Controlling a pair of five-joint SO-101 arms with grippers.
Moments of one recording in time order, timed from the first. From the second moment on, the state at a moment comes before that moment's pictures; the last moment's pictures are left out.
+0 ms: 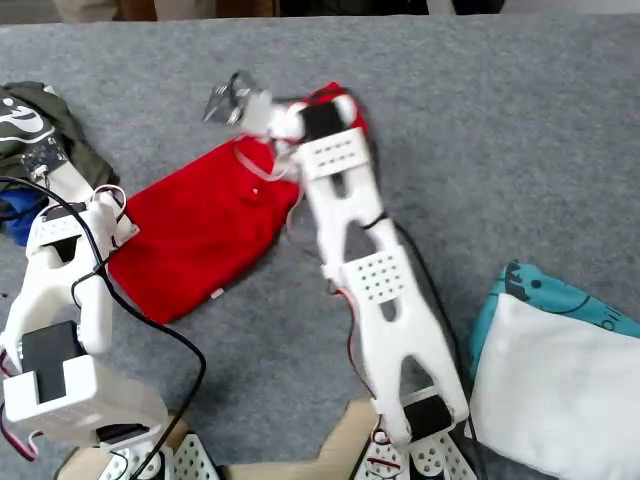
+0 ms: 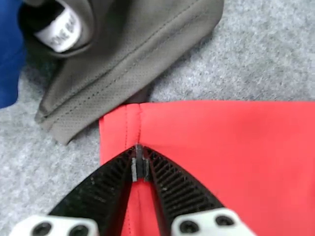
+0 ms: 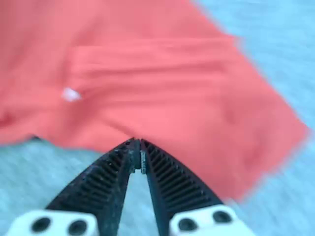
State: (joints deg) left arm -22.3 1.9 34.7 35.1 9.7; right arm -23.0 70.7 -93.8 98.0 43.3
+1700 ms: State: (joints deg) left arm -23.6 11.3 -1.4 84.6 2.9; right arm -3.2 72.2 -92.7 84.4 20.3
